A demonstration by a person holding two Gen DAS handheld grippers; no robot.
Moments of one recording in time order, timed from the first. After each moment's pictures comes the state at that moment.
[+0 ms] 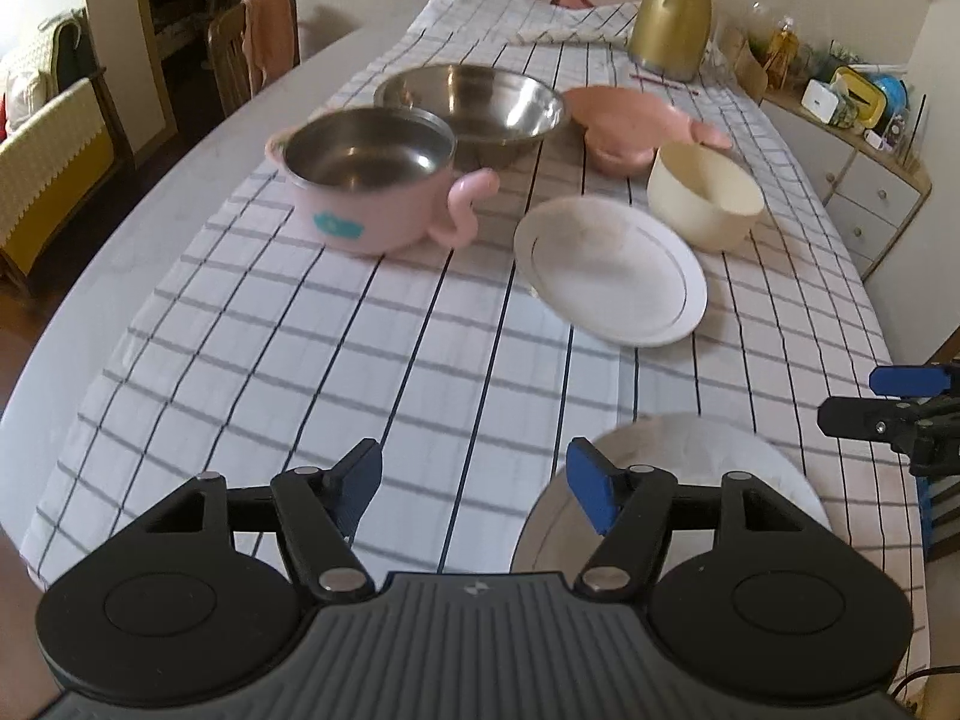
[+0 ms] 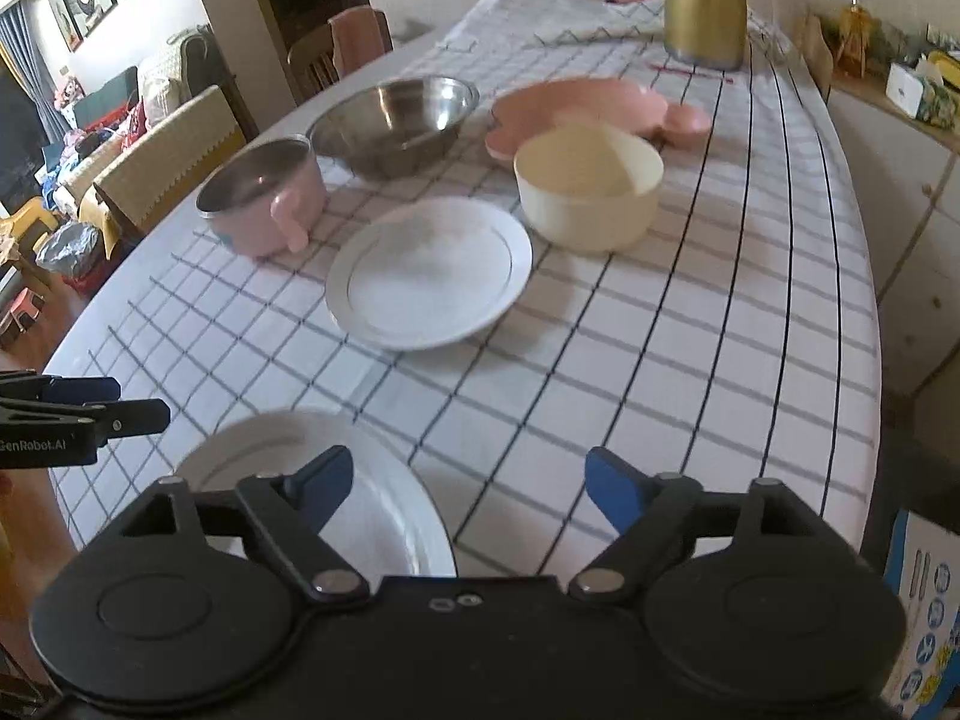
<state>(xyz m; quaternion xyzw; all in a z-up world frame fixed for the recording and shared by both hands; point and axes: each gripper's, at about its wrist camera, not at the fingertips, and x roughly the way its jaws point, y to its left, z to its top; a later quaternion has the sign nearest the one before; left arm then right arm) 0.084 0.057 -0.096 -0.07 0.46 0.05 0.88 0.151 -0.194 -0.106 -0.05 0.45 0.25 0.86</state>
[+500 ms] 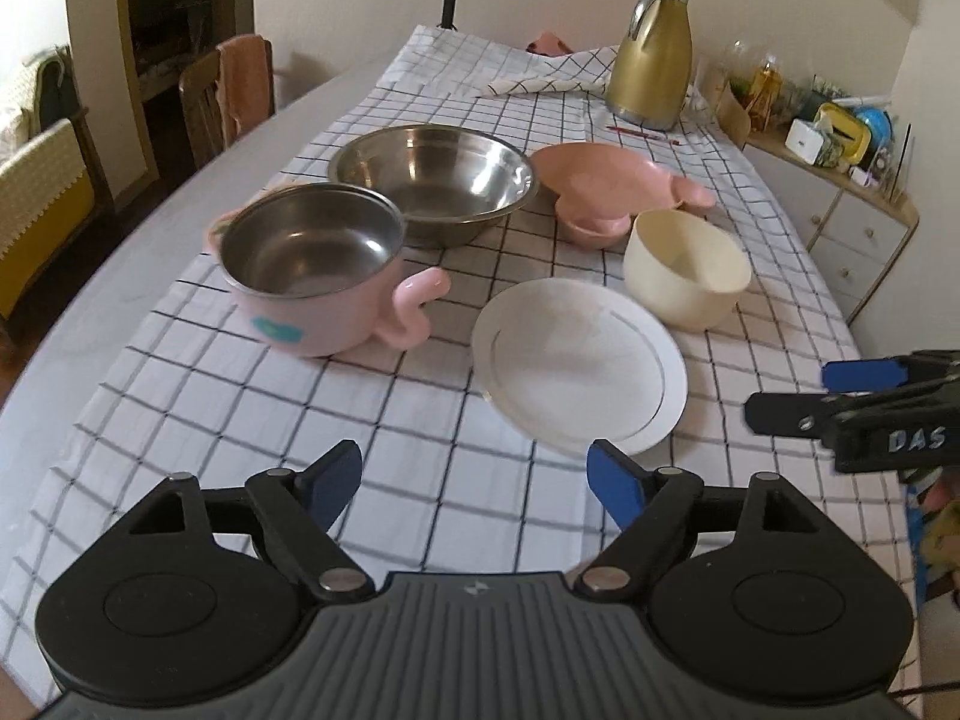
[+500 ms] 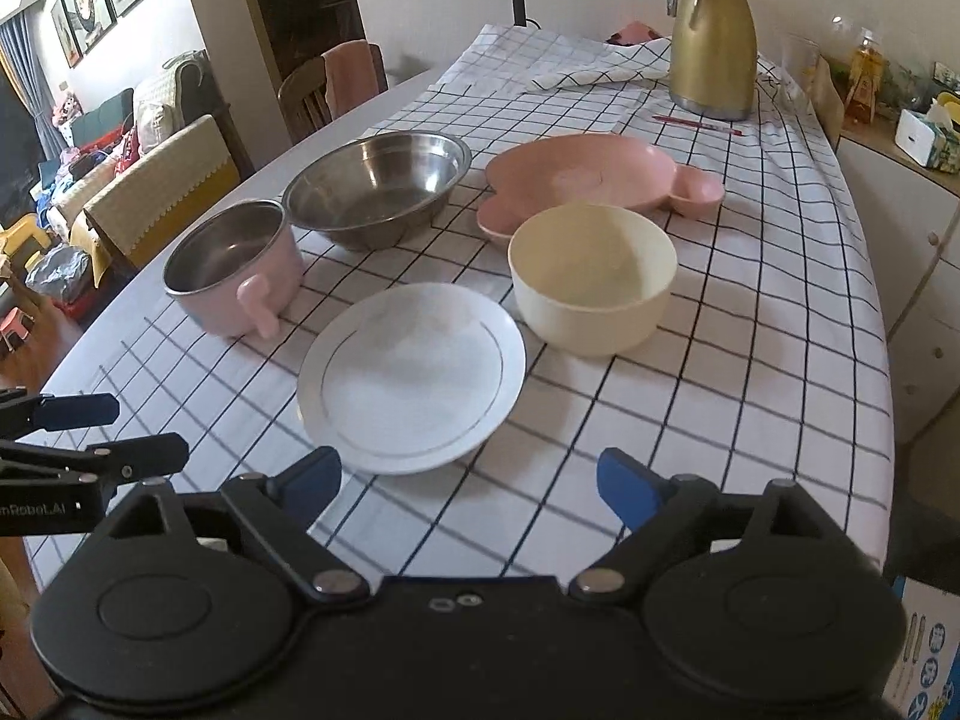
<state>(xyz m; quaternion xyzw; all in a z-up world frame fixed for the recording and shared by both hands) 0.138 0.048 -0.095 -0.08 0.42 0.03 0.90 0.207 -0.173 -0.103 -0.05 0.42 0.25 0.87</state>
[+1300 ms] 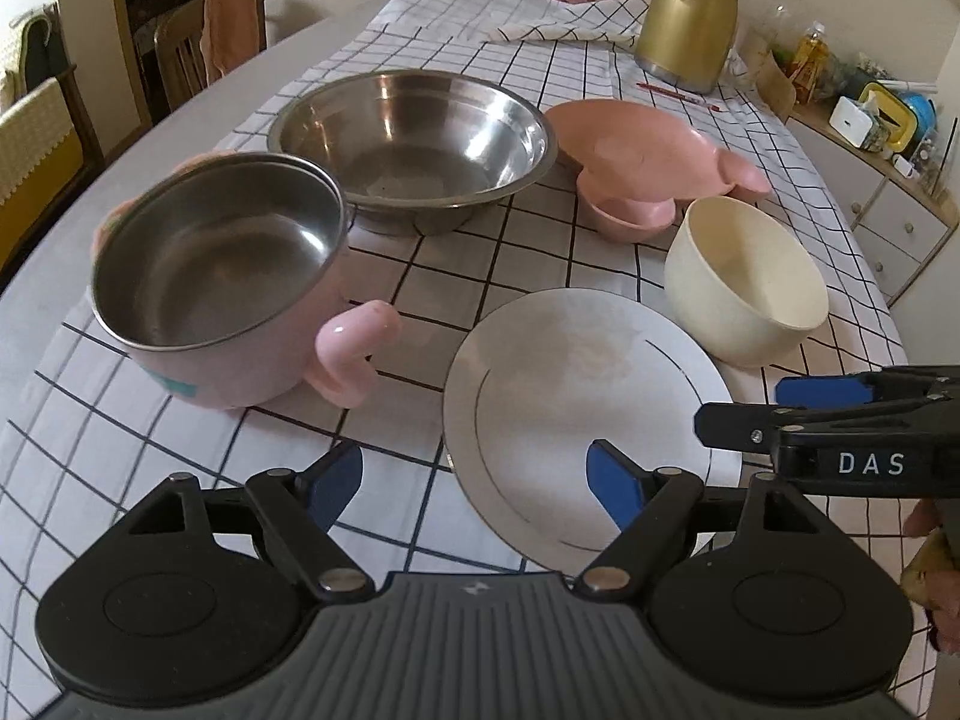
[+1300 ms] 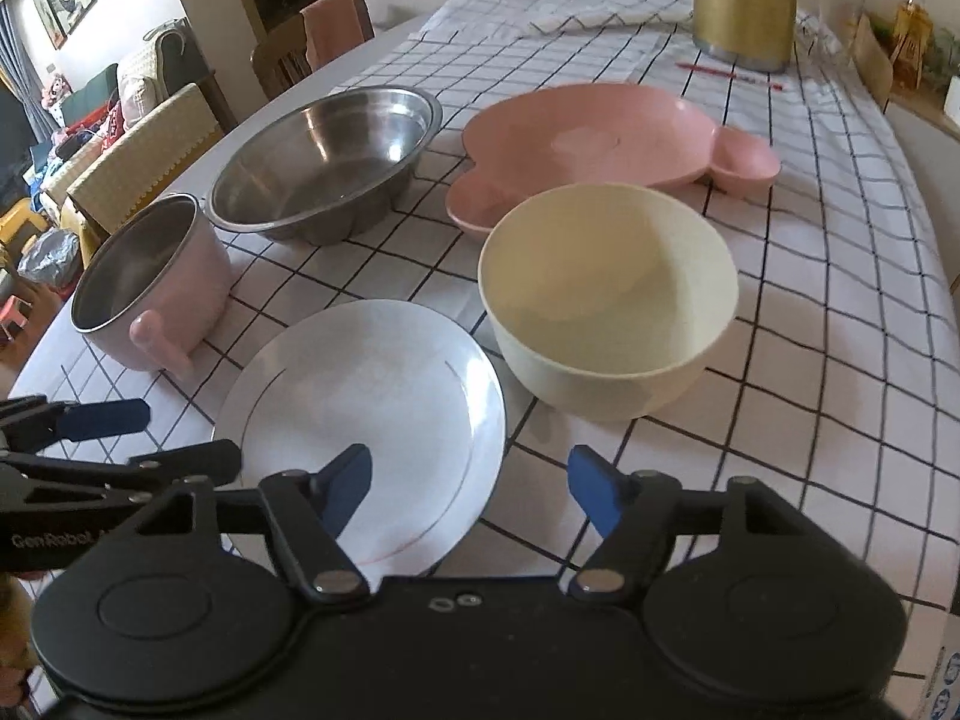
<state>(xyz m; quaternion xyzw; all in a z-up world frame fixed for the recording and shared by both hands) 0.229 0.044 -0.140 -0.09 0.46 0.04 0.88 0.294 -0.152 -0.145 -0.05 0.47 0.26 0.84</state>
